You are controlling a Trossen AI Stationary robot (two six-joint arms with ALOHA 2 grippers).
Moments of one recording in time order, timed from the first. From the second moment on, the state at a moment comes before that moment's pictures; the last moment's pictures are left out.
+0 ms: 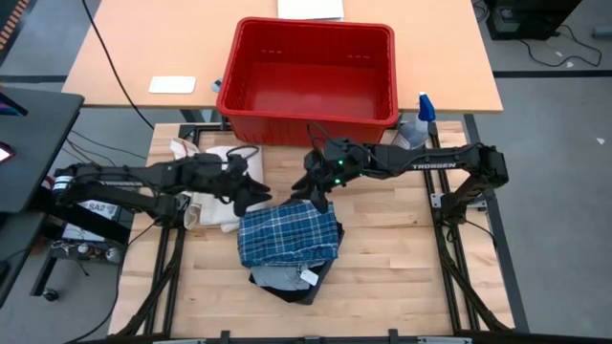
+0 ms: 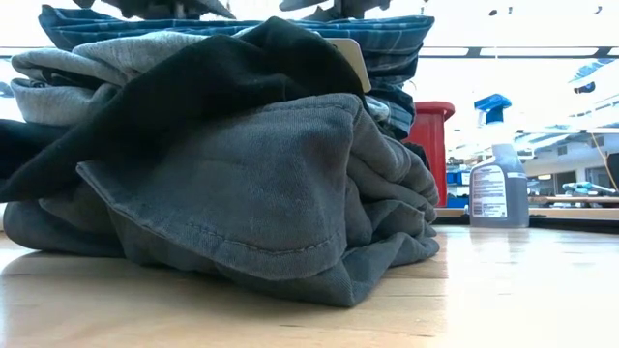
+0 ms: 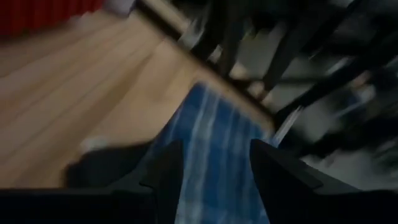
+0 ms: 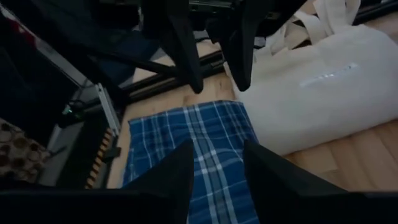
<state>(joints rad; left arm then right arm) 0.05 0.93 0.77 -0.20 0.07 -0.66 -0.08 1.63 1.41 -0.26 -0.28 0.35</state>
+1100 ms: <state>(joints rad) -0.21 1.18 0.73 -0.33 0.18 -0.53 0.12 1.79 1.41 -0.85 -0.11 0.14</state>
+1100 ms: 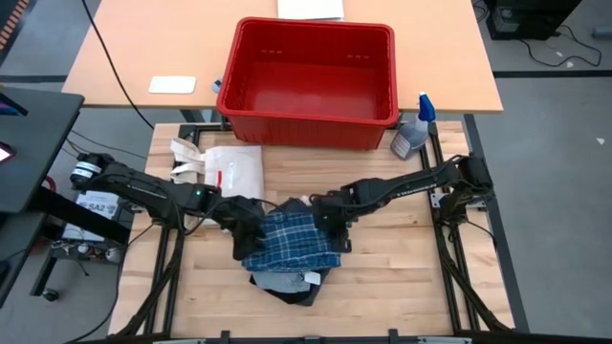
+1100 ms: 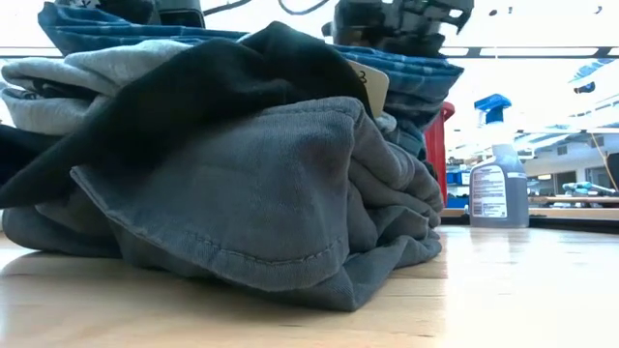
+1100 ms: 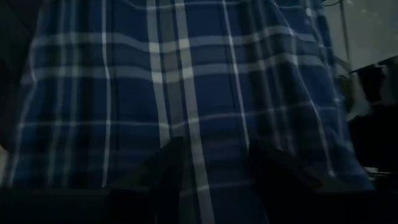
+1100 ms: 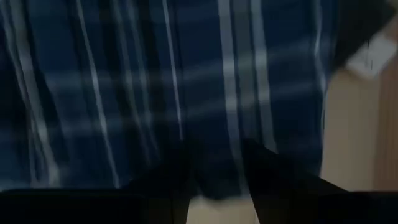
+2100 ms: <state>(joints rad) -0.21 1.26 0.84 -0.29 -0.02 -0.47 0.09 1.80 1.41 -0.33 -0.11 0.16</state>
